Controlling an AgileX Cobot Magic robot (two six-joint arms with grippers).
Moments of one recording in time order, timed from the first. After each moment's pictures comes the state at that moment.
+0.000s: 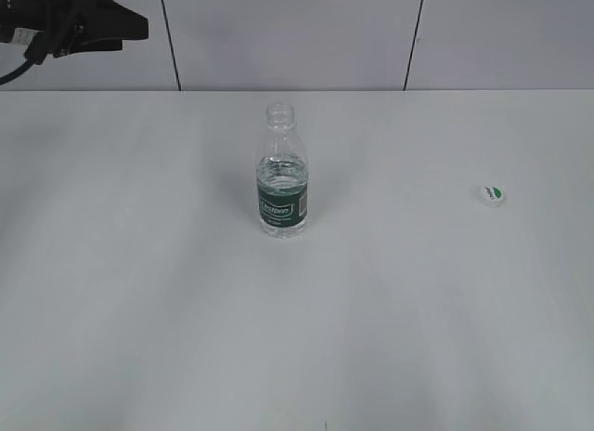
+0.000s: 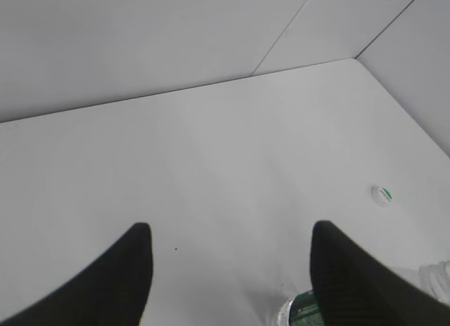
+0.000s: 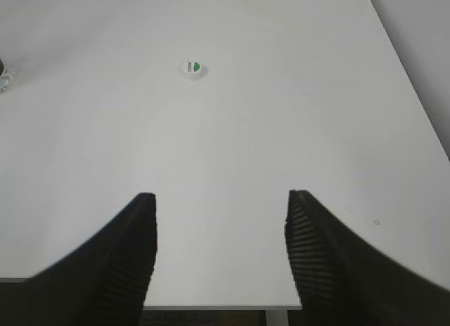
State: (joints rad) left arm 0.09 1.92 -1.40 1.84 -0.88 -1.91; right arm 0.05 -0.01 -0.51 0.00 1.08 -0.16
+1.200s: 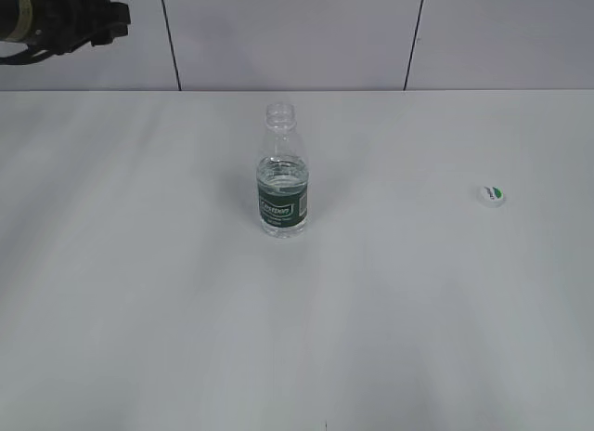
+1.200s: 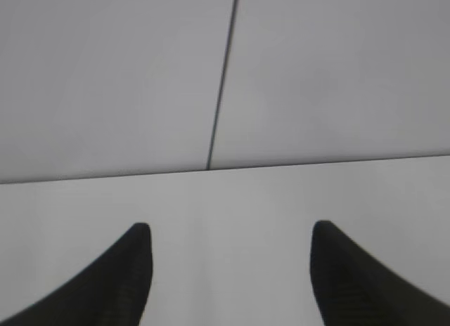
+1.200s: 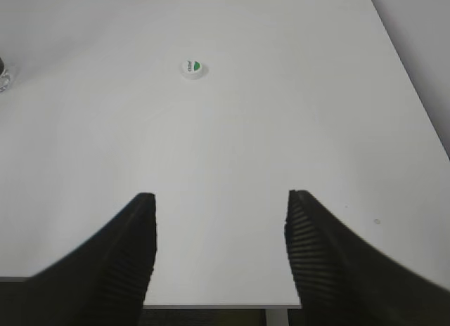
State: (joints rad) left arm -0.07 1.91 -1.36 1.83 -0.14 -1.92; right arm 0.05 -0.01 -0.51 0.00 1.08 -0.16
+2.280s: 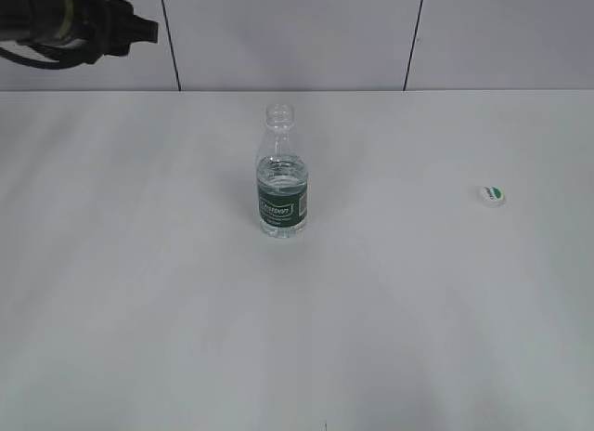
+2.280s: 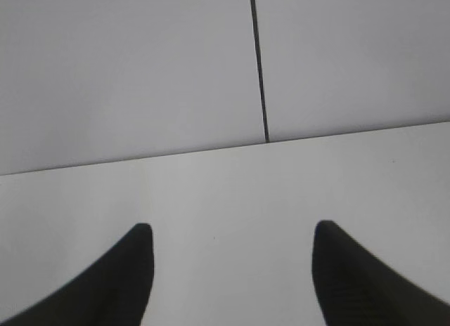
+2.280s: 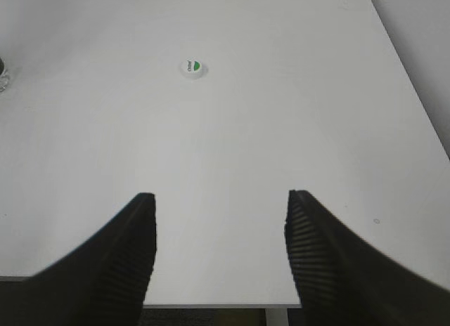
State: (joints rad) left arm -0.32 1.80 -1.26 1.36 0.38 -1.36; right arm 0.05 -0.01 -0.51 0.00 1.08 -0.16
